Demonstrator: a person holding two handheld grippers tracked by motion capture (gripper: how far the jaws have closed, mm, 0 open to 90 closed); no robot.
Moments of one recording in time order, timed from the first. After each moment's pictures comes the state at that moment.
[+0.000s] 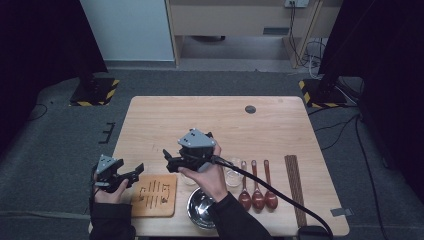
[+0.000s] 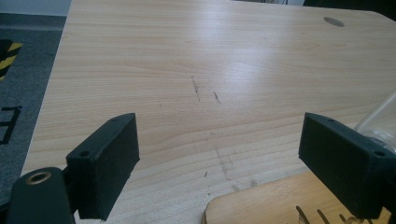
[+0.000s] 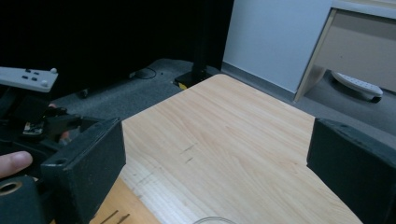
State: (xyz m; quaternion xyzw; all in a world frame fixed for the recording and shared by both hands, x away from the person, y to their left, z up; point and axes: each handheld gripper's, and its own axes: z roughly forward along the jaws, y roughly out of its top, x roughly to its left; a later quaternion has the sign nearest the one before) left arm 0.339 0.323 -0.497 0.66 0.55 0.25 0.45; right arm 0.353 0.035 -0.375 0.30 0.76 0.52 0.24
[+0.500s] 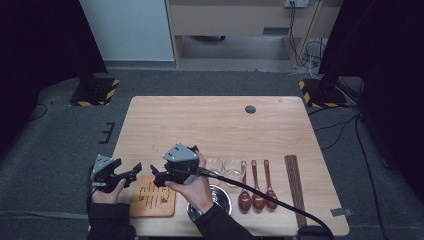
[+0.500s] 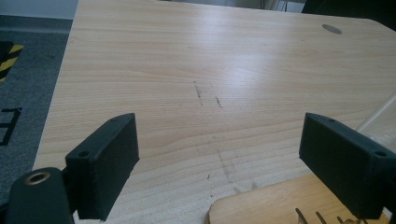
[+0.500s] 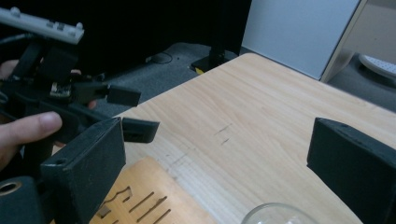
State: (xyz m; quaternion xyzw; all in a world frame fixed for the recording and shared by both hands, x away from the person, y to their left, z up) left arm 0.337 0.327 -0.494 0.66 0.55 0.25 0.45; right arm 0.336 0.068 -0.409 0.30 0.78 0.51 0.21
